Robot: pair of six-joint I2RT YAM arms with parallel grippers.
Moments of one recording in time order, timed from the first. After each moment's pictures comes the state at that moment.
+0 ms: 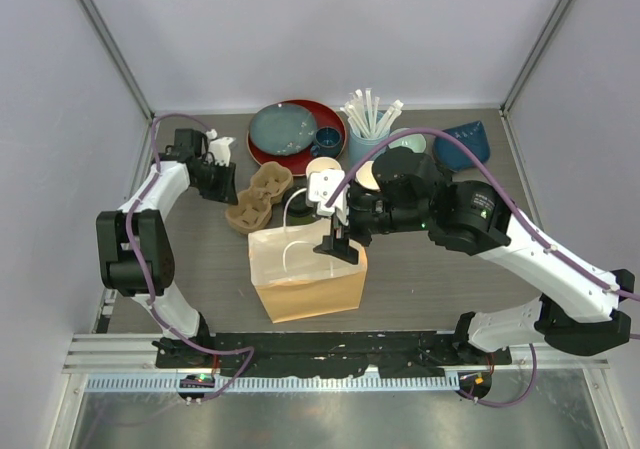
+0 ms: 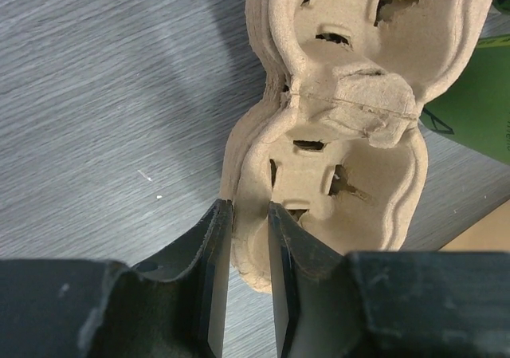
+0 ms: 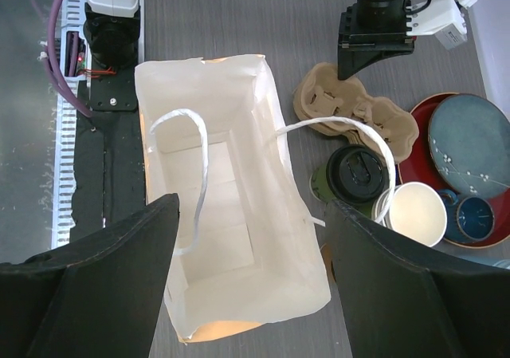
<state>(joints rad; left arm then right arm) 0.02 1.71 1.26 -0.67 0.41 0.22 1.11 1.29 1.71 -0.89 -0.23 -0.39</state>
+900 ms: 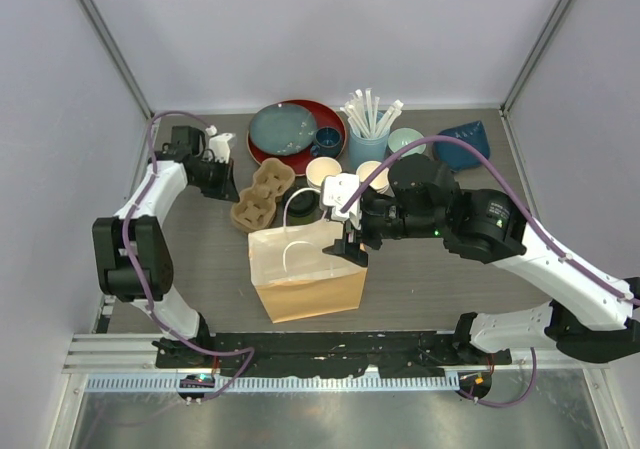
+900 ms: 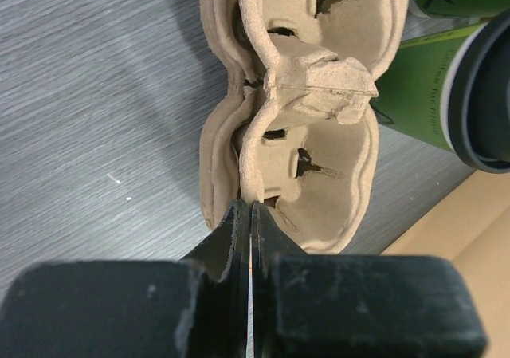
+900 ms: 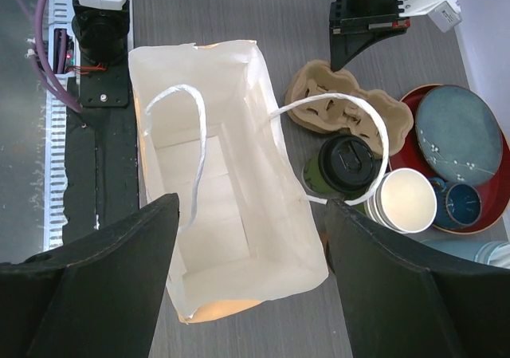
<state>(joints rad) 0.02 1.66 1.27 -0.71 0.51 0.22 1.11 1.21 1.64 -0.86 -0.19 -0.39</state>
